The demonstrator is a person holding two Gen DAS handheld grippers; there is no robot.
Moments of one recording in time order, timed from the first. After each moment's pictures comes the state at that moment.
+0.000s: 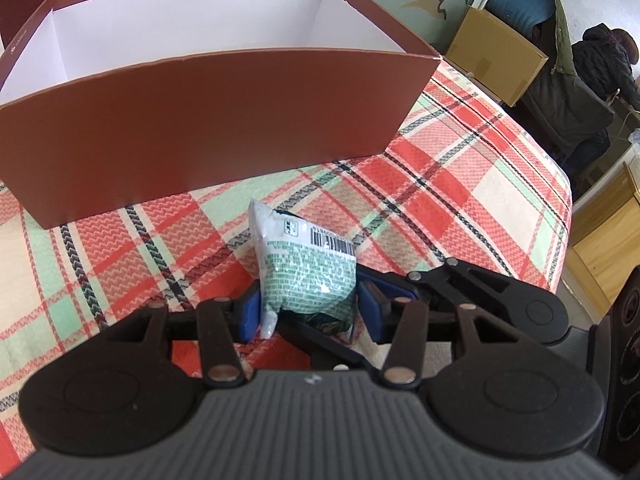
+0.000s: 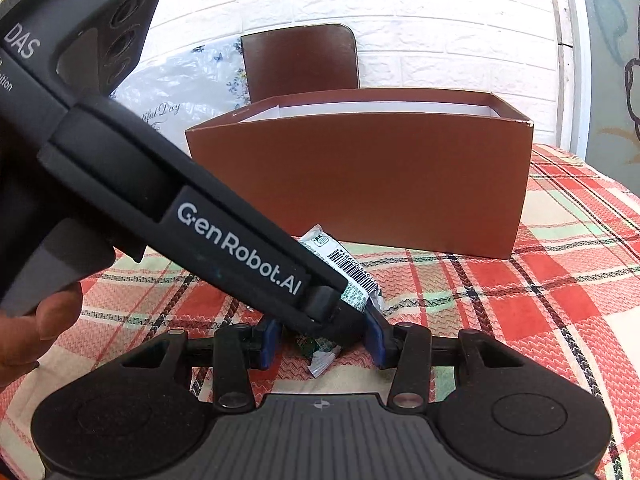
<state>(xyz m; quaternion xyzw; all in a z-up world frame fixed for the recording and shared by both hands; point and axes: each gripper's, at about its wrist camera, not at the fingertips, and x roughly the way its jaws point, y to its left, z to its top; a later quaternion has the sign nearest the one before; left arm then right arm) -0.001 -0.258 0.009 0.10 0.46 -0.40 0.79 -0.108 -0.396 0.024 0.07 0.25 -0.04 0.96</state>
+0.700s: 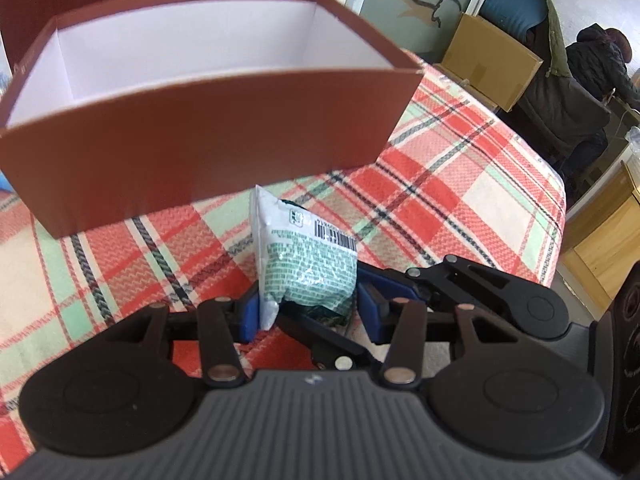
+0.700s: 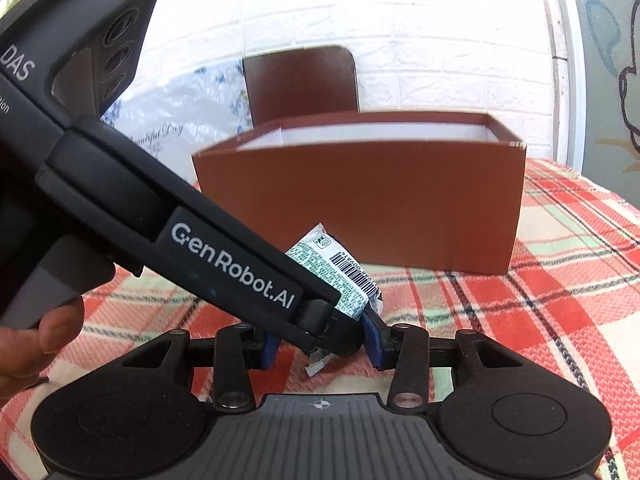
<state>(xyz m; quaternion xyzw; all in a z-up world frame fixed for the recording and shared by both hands) -0.012 -0.254 0.024 0.10 0.43 -0.41 0.80 -0.122 -0.369 0.040 0.08 0.22 -0.05 0.97</state>
